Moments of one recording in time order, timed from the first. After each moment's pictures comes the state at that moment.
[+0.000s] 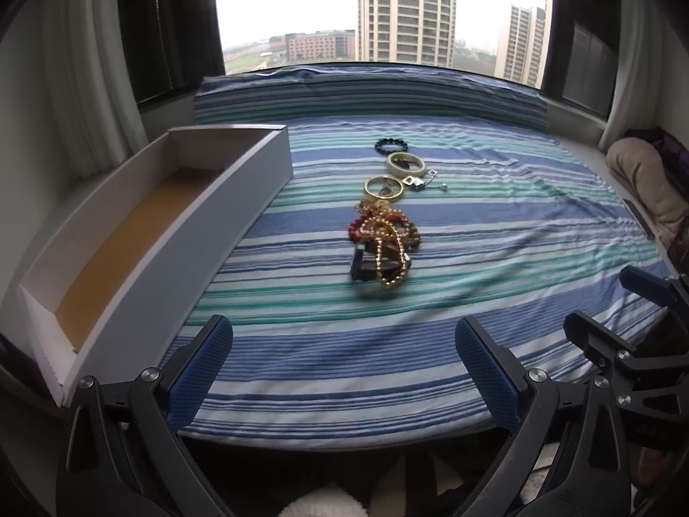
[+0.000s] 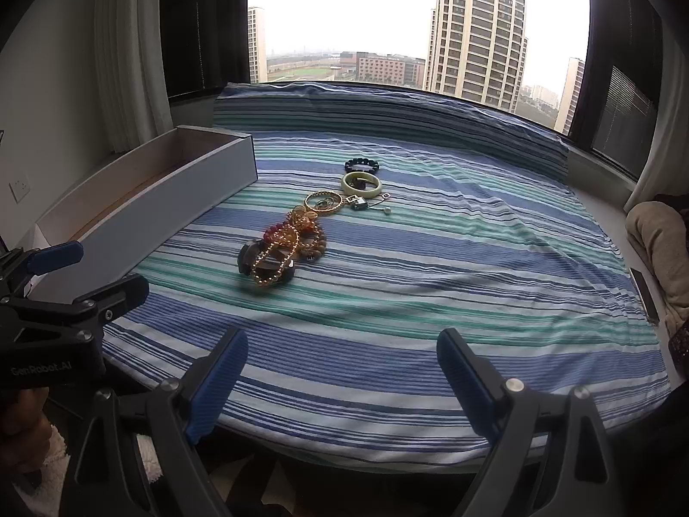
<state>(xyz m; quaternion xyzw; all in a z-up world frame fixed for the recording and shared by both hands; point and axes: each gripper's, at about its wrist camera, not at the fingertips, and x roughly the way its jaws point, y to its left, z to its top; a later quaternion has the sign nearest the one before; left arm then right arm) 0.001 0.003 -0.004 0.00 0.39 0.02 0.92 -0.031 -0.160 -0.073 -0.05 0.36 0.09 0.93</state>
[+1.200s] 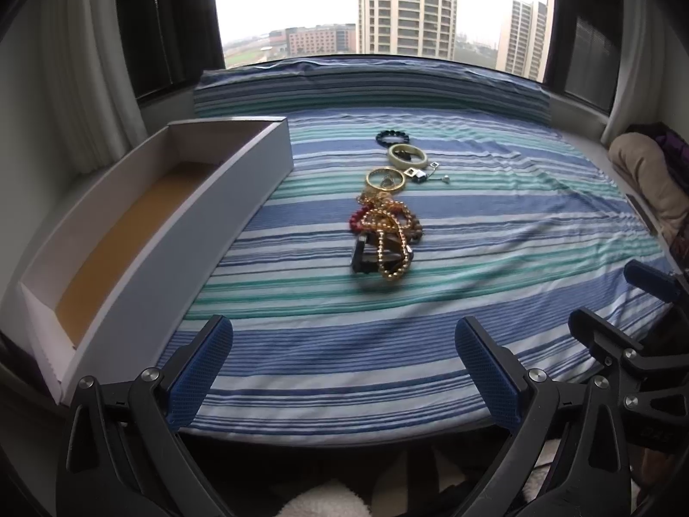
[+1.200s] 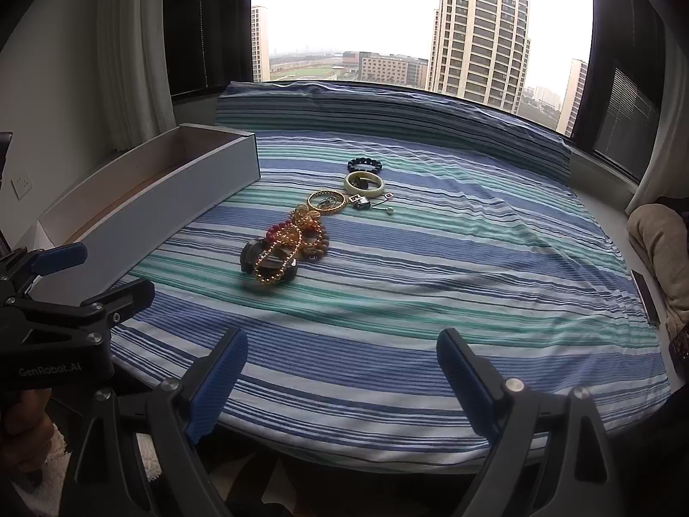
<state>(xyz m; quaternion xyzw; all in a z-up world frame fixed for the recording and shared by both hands) 0.002 0.004 -0.009 0.00 0.40 0.02 0.91 -0.032 -0.157 -0.073 -0.05 0.36 0.10 0.93</state>
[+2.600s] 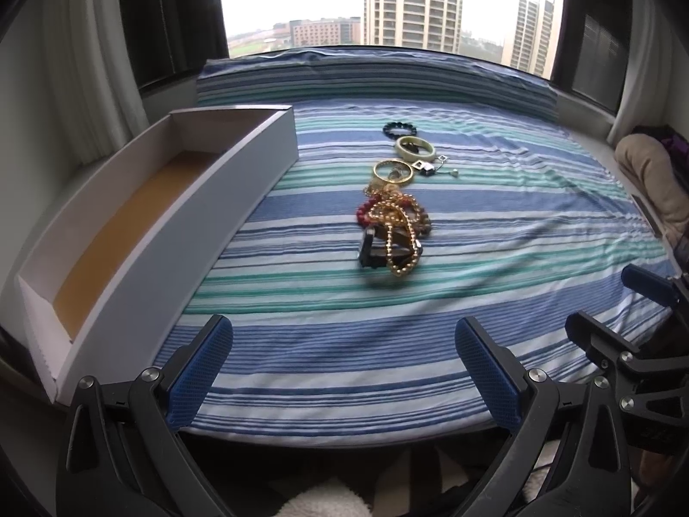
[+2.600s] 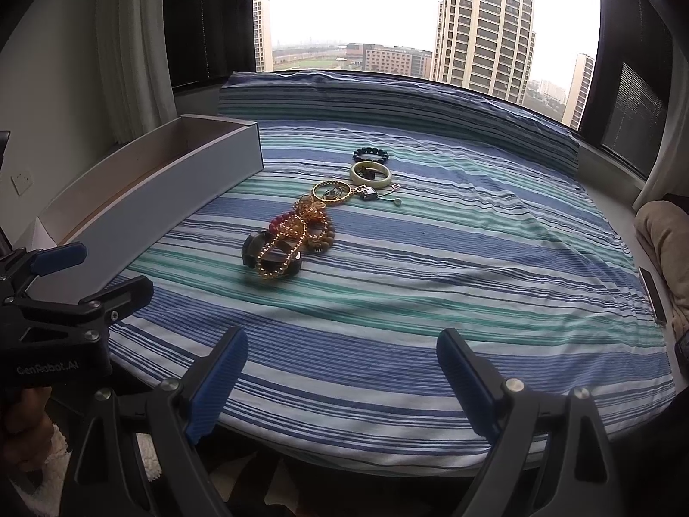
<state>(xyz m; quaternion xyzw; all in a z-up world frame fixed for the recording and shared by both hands) 0.011 0.013 -0.017 -0.01 0.42 0.02 0.91 -0.020 -0.152 -0.083 -0.05 0.37 0.11 0.92</state>
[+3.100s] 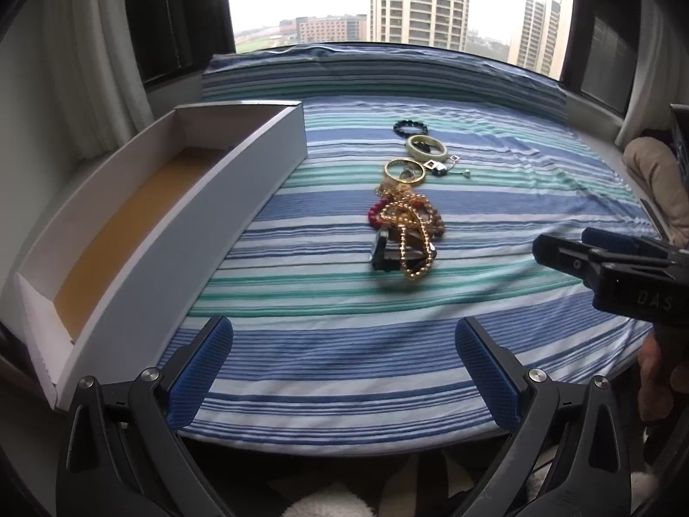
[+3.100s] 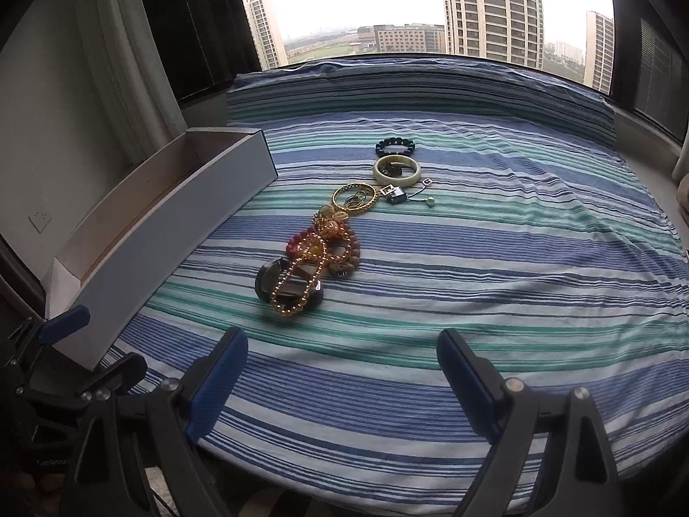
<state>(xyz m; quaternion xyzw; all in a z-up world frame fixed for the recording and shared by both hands) 0.023 0.023 -0.023 -0.01 0.42 0.04 0.91 0.057 -0.161 -0.090 0.03 0.41 0.16 0.90</state>
